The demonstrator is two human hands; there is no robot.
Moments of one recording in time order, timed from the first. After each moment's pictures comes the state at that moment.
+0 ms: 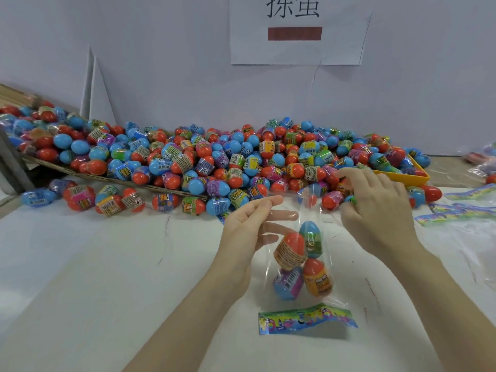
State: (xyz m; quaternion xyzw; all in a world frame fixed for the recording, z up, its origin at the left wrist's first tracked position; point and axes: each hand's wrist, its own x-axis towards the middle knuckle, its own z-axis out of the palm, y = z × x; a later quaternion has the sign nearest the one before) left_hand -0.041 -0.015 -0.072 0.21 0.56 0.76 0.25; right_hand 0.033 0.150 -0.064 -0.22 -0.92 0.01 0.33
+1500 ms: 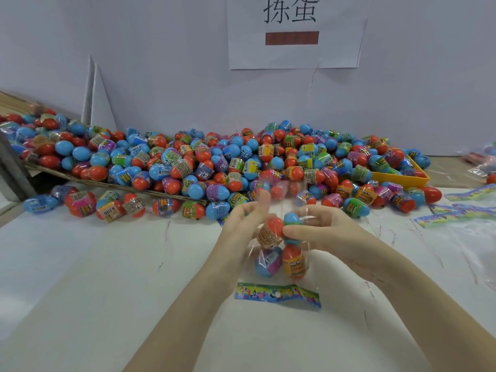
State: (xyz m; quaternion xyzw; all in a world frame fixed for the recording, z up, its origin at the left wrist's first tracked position) left_hand -0.052 -0.016 -0.074 0.15 0.62 0.71 0.29; right_hand 0.018 0.126 -0.072 -0.11 -0.75 0.65 0.06
